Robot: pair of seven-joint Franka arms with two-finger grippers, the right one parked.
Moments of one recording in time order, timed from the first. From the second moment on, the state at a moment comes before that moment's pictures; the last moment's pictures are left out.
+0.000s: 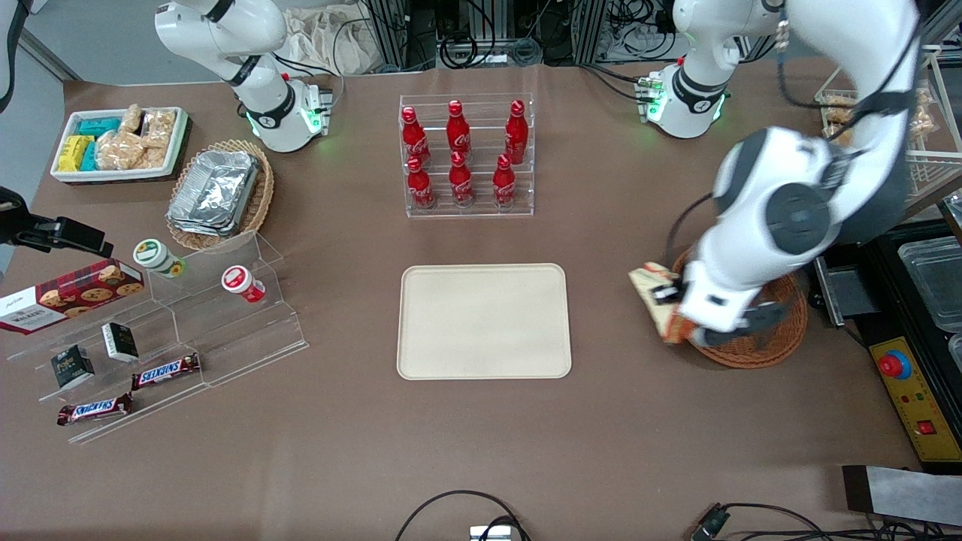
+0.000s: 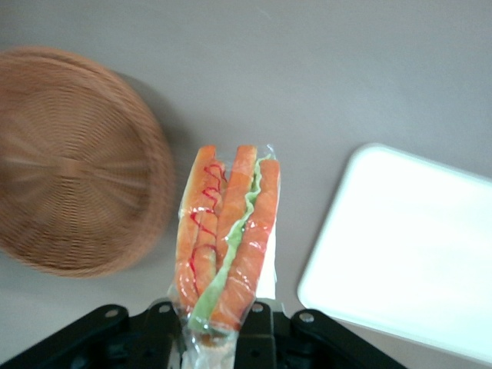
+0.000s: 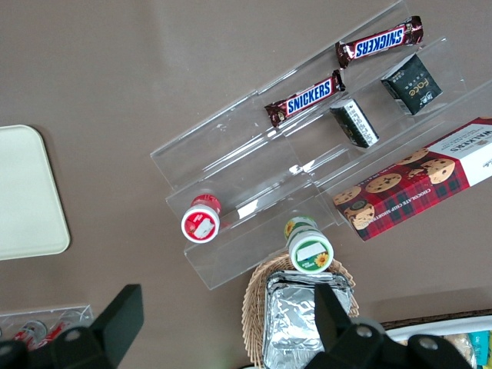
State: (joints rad) arm -0.09 0.40 -0.37 -1.55 0.08 1.80 -0.71
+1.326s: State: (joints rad) arm -0.30 0.79 -0.36 -1.40 0.11 2.04 -0.70
